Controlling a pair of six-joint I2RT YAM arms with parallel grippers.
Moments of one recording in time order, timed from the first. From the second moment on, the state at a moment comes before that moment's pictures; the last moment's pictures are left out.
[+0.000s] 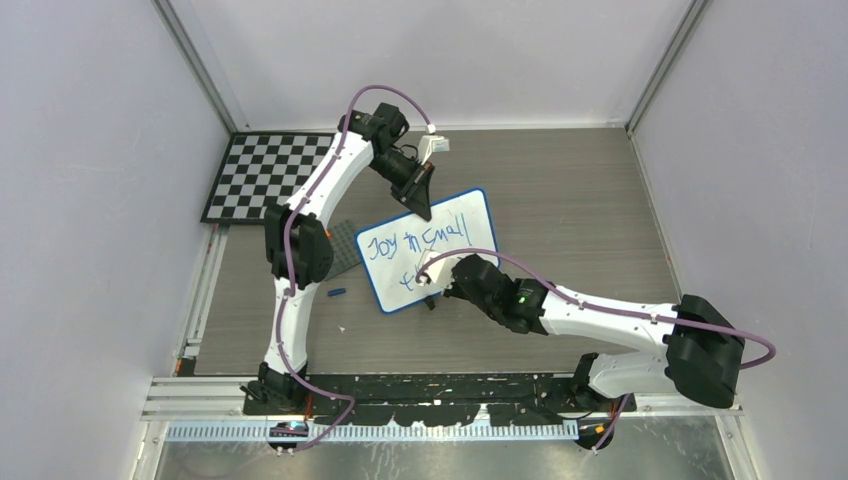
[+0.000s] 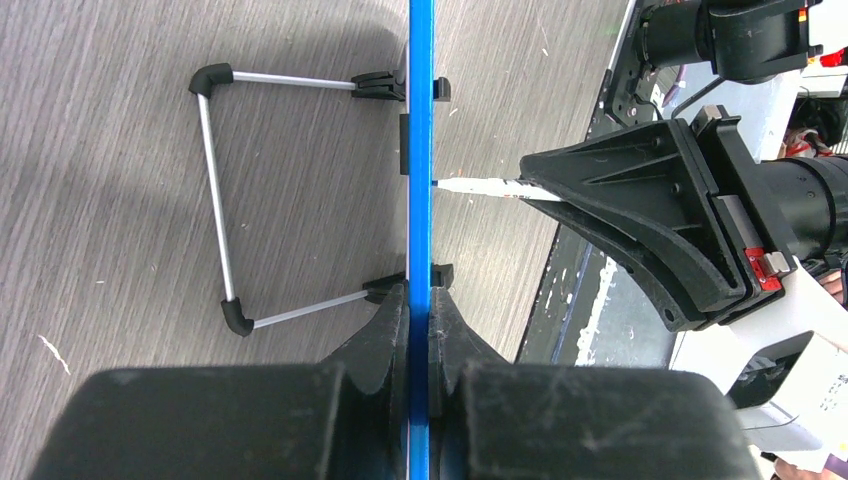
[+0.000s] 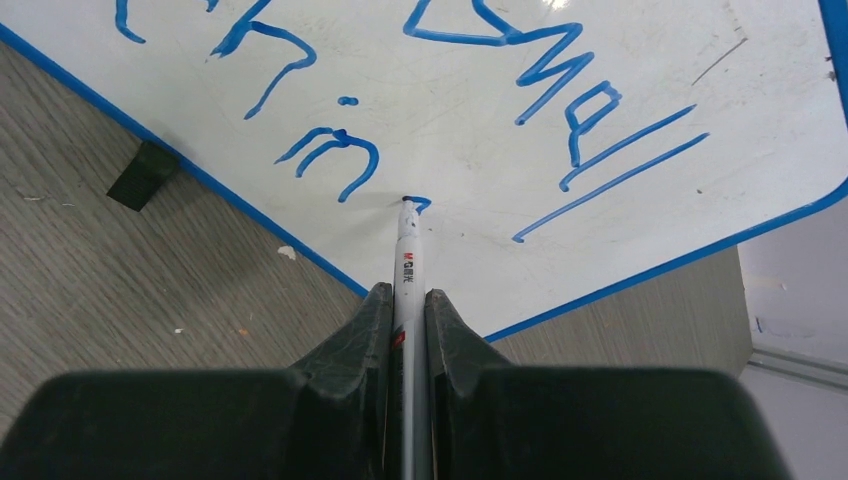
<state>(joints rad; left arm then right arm) -0.44 2.24 2.26 -1.38 0.86 0.44 1.04 1.26 0.72 -0.11 0.43 -0.47</state>
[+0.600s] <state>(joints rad) -0.44 2.24 2.26 -1.38 0.86 0.44 1.03 1.26 0.72 -0.17 0.39 -0.47</state>
